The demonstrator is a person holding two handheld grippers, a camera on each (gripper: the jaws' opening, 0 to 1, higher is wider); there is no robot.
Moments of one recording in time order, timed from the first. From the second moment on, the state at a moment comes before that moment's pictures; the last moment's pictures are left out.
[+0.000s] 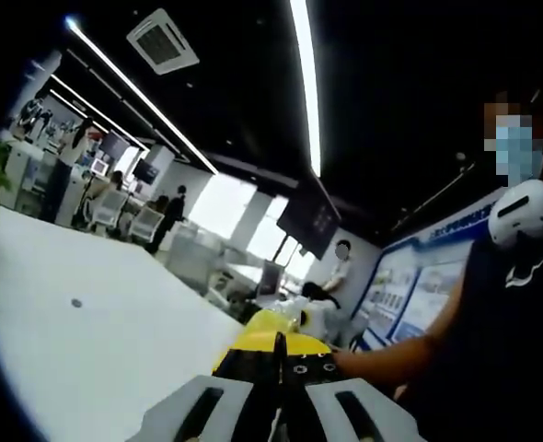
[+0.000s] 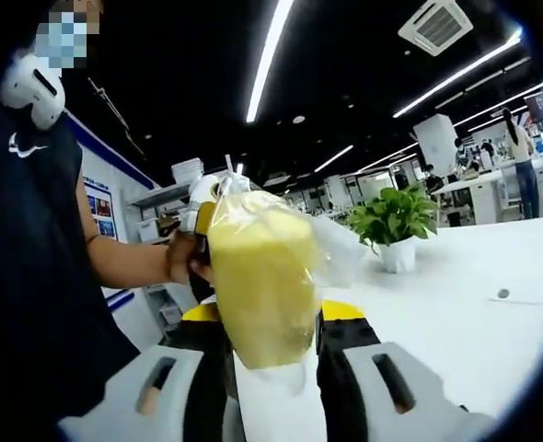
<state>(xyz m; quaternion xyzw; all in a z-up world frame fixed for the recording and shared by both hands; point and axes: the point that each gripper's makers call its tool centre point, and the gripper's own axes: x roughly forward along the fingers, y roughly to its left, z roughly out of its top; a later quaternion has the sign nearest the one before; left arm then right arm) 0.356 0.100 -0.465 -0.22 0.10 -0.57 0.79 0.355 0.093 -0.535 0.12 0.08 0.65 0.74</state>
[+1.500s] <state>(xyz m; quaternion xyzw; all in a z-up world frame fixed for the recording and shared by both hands) 0.364 0.121 -0.457 -0.23 0.08 -0.54 0.81 0.352 0.092 -0.514 0.14 0.08 0.66 0.73</state>
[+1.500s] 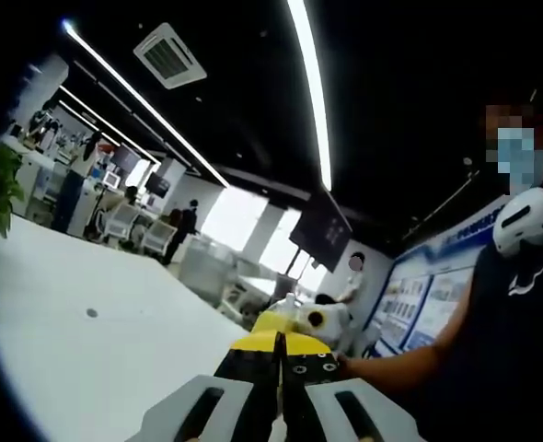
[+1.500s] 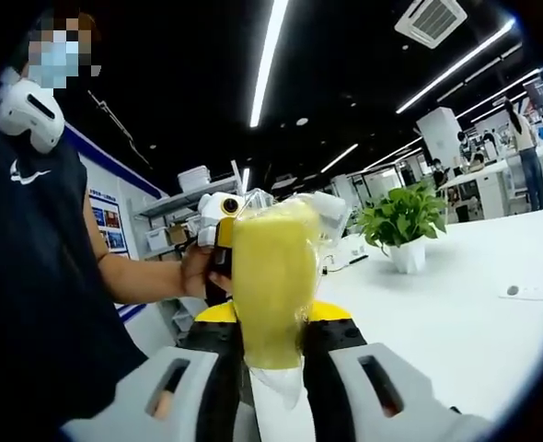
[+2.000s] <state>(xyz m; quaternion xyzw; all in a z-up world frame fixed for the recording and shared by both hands) 0.363 0.119 -0.461 -0.25 0.09 -0.54 0.80 0.352 0.091 -0.517 0.14 0.12 0.67 0.72</state>
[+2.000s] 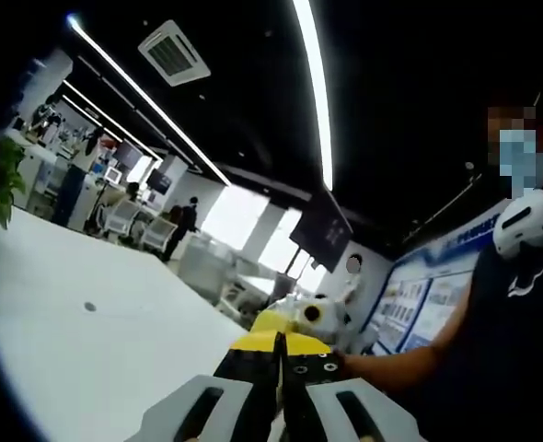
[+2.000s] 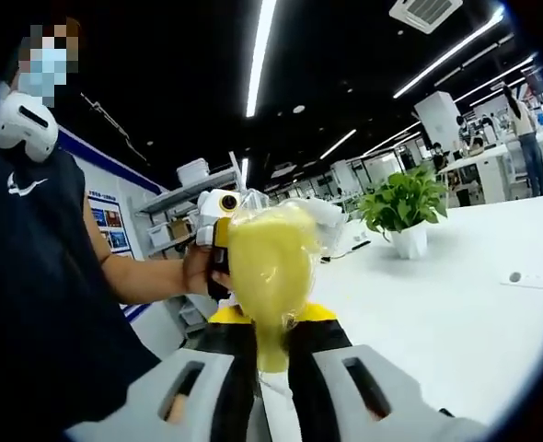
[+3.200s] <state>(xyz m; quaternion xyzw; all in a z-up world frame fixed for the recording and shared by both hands) 0.361 0.114 -0.464 -0.20 0.07 -0.54 0.82 0.347 0.086 -0.516 0.13 0.14 0.67 0.72</state>
